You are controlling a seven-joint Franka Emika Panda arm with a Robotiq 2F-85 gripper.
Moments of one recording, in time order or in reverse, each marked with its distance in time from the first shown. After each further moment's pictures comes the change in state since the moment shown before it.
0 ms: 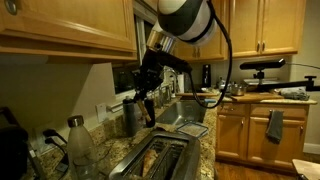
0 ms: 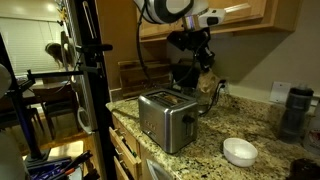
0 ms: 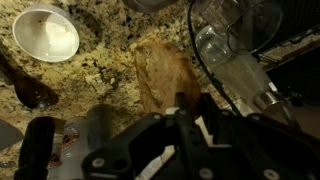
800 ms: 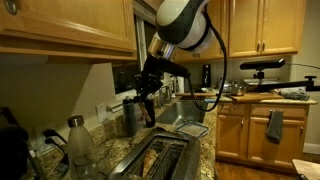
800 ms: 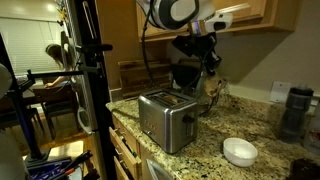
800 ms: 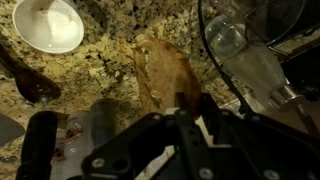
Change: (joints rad) arm -0.012 0.048 -0.016 0.007 0.039 0.065 -0.068
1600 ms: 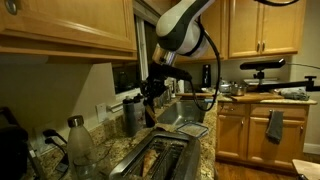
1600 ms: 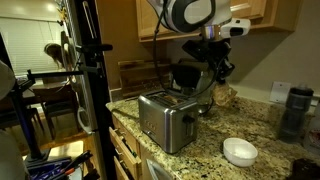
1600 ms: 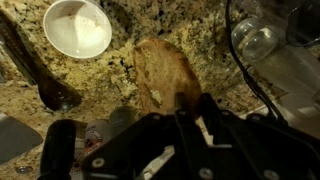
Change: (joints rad) arm -0.061 0.071 -0.017 0.061 0.015 -0.068 -0.065
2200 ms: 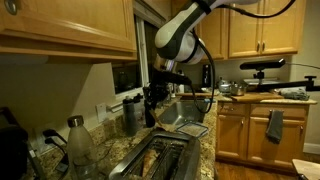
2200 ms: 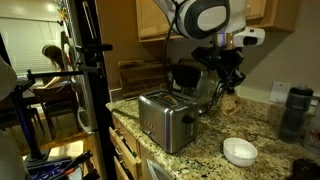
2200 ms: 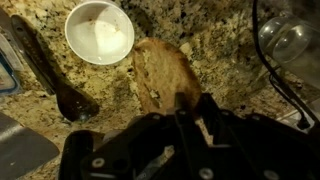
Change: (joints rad) arm -0.050 0.091 -0.006 0.067 -0.014 -0.042 -0.001
